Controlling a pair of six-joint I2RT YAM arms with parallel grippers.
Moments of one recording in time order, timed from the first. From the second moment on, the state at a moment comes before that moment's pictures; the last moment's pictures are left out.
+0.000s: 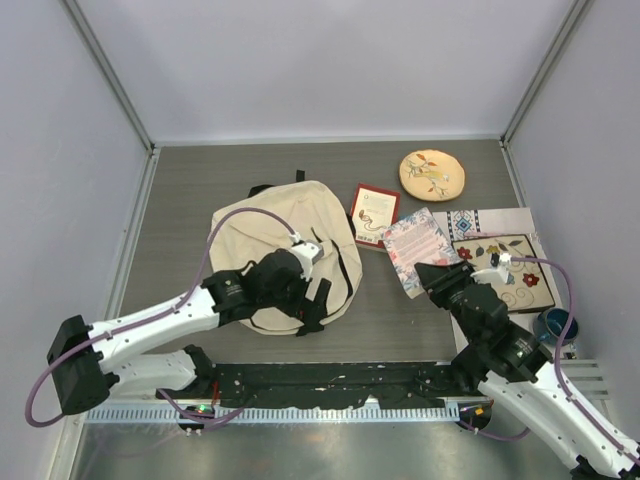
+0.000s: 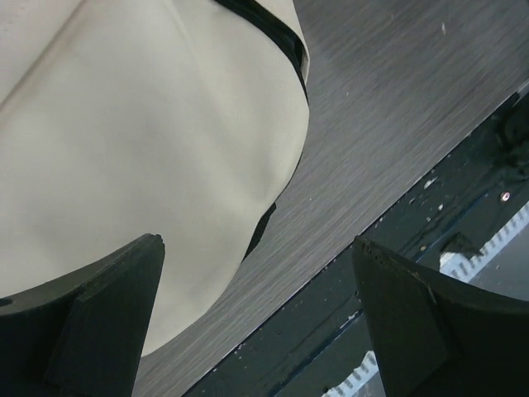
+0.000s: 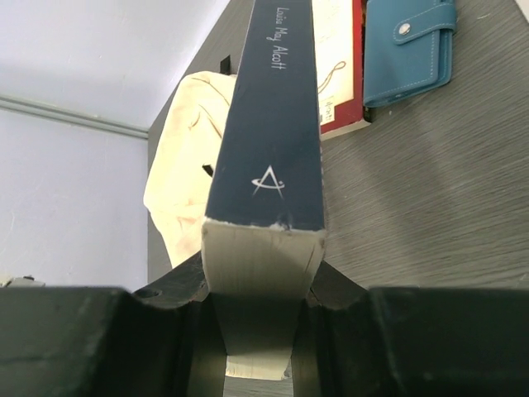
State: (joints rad) left arm -0.98 1.09 0.80 -0.48 -0.02 -0.44; right arm 0.69 0.25 0.41 -0.47 0.45 1.15
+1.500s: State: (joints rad) left arm -1.06 1.37 0.88 -0.54 -0.16 -0.33; right arm 0.69 0.32 0.42 -0.51 0.42 1.15
